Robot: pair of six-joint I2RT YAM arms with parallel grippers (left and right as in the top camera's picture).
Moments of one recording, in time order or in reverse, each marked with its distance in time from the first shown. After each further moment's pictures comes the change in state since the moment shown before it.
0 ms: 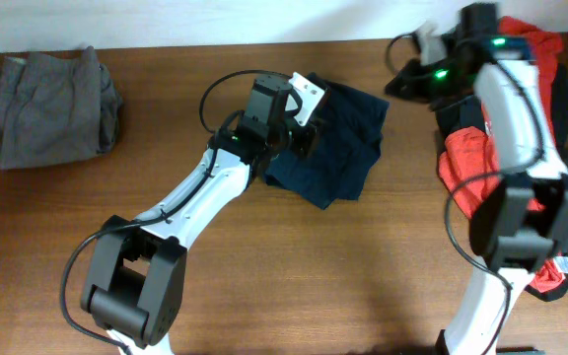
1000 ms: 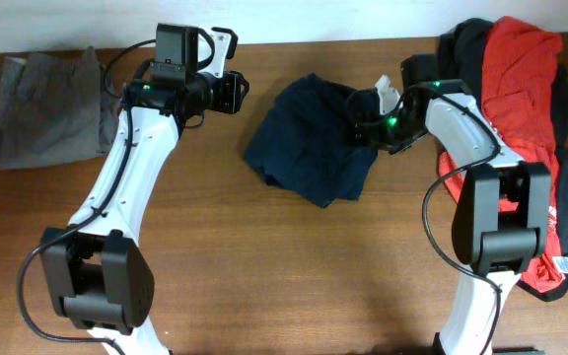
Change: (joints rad) left arm 0.302 0.001 0.309 -0.484 -0.018 -0.058; right arm 0.163 -0.004 -0.419 0.263 0.172 0.114
